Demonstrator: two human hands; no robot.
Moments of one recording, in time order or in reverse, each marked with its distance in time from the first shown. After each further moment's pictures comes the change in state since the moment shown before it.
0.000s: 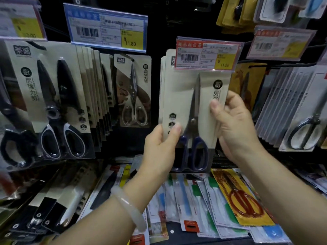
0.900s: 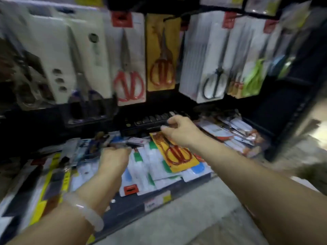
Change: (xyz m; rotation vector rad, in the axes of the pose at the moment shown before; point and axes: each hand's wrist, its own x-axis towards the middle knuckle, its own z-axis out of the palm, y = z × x) left_hand -0.040 -0.080 0.065 0.379 0.028 -0.591; right_hand -0.058 0.055 -0.122 -0.882 0.014 0.542
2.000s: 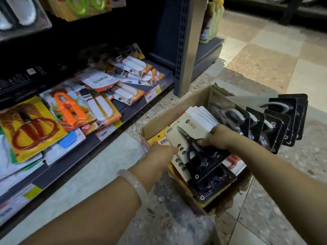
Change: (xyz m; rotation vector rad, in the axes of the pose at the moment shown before) left_hand -0.195 -0.104 0.364 0.471 -0.820 -0.371; right_hand -0.165 0.371 -0.235 -0.130 -0.027 0.902
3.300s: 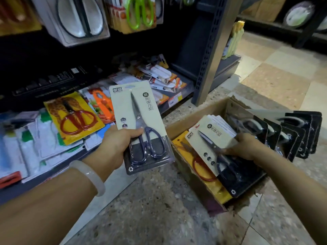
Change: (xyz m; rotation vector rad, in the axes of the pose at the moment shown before) left_hand -0.019 -0.019 -0.145 -0.449 0.203 0.344; right_hand -0.049 -0.012 0.002 -0.023 0.077 -0.016
